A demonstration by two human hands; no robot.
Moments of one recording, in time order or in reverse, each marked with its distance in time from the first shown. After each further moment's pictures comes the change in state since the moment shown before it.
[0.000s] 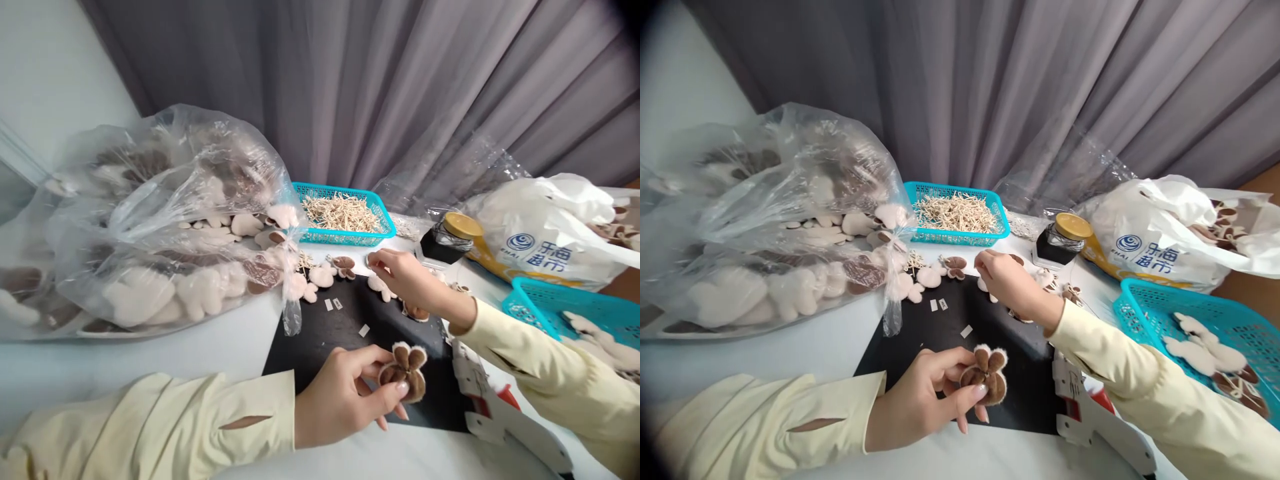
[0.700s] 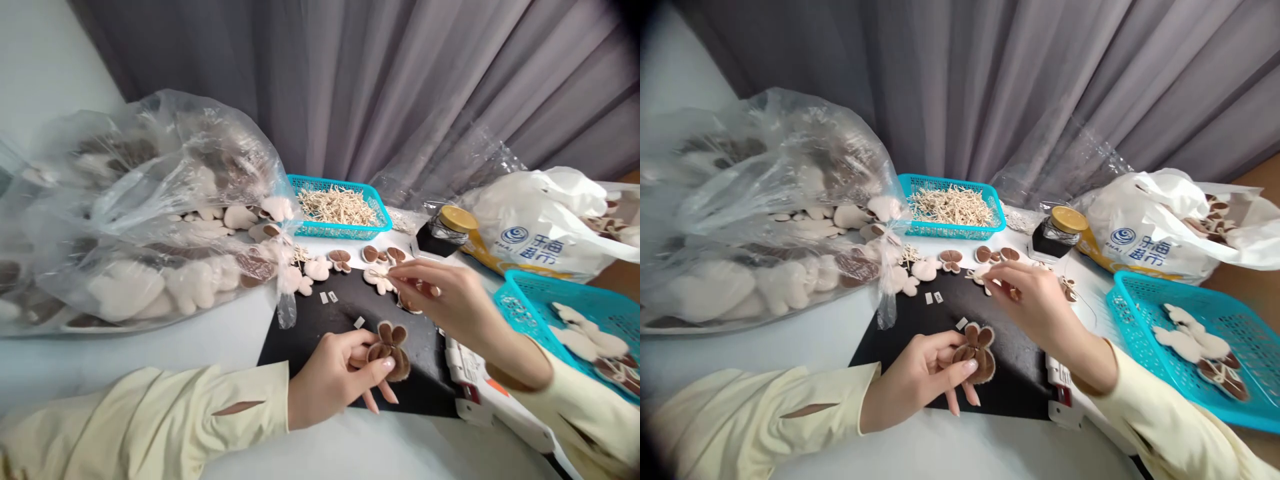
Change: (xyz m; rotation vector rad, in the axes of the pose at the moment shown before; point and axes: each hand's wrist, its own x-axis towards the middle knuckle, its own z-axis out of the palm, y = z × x) left_hand 0.004 0.002 -0.004 -0.129 0.004 -0.061; right_hand -0.058 -0.032 -0.039 0.138 0.257 -0.027
